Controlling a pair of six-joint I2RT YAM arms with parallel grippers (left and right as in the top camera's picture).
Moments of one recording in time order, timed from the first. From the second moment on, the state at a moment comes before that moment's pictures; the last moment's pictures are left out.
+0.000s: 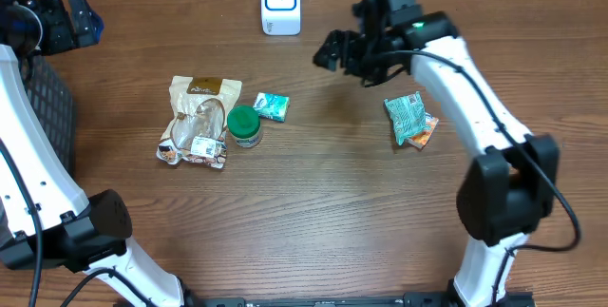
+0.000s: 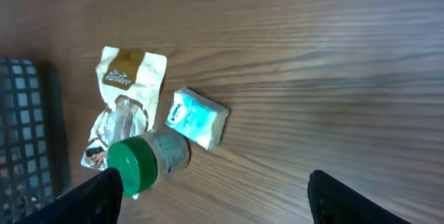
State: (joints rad) left arm 0.37 1.96 2.53 -1.56 0.12 0.06; right arm 0.32 2.03 1.79 -0.84 -0.45 0.45
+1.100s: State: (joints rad) left arm 0.37 1.96 2.53 -1.56 0.12 0.06; right arm 0.51 2.35 1.82 -0.73 -0.42 0.65
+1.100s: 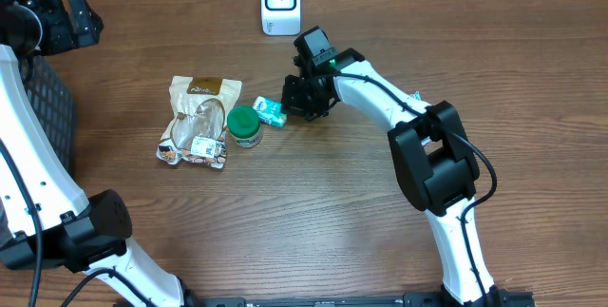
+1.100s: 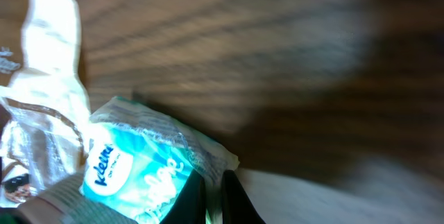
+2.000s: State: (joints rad) left arm 0.37 1.96 2.53 -1.56 0.12 0.06; right arm 0.36 2.26 1.76 -0.98 -0.52 -0.18
